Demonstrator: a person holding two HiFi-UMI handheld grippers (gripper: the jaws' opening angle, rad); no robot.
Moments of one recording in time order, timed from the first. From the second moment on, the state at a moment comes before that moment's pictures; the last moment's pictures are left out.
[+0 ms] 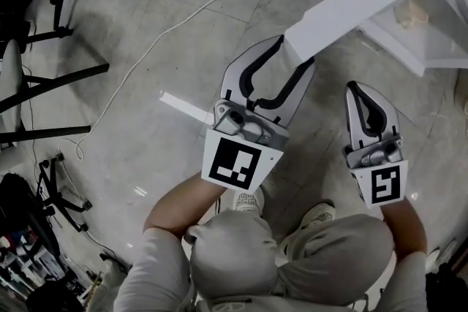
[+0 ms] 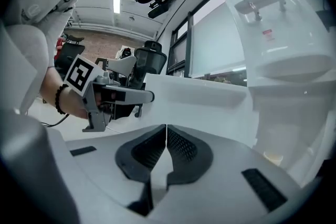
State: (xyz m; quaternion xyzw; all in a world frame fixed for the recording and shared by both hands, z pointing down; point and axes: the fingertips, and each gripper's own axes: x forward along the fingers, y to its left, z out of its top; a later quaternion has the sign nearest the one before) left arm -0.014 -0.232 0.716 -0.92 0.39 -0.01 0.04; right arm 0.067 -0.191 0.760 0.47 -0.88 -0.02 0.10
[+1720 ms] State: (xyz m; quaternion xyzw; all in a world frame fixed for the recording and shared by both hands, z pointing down) left arm 0.113 -0.106 0.715 -0.98 0.20 0.01 0.07; right arm 0.133 -0.099 0.825 0.54 -0.83 0.03 0.09
